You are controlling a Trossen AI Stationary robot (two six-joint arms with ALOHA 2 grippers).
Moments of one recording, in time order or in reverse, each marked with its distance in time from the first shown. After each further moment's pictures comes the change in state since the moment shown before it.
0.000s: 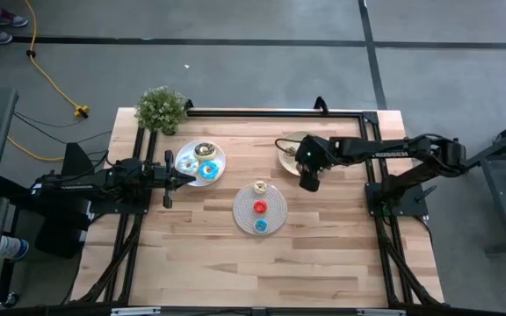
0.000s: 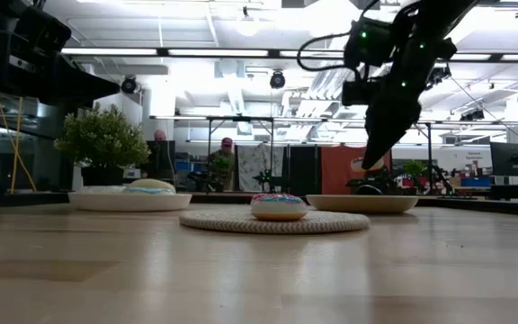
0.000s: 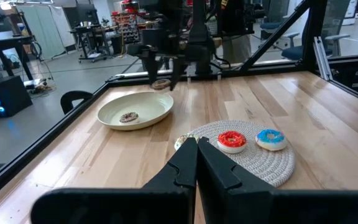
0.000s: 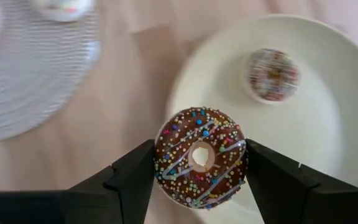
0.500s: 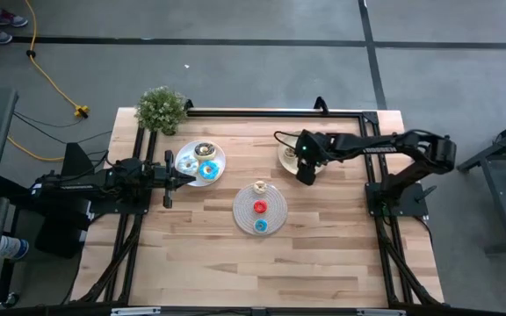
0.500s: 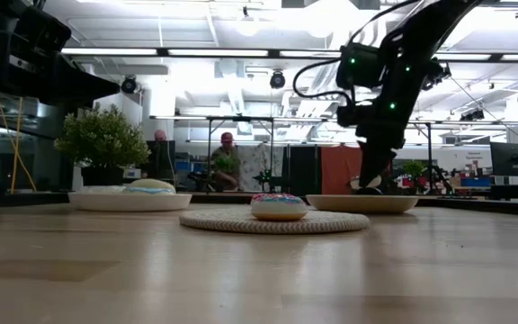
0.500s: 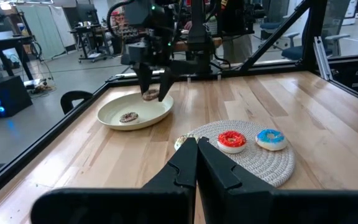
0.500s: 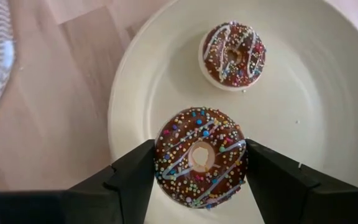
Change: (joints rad) left arm 0.000 0.000 0.000 0.000 0.000 0.000; right arm -0.076 0.105 0.000 0.045 0.033 0.047
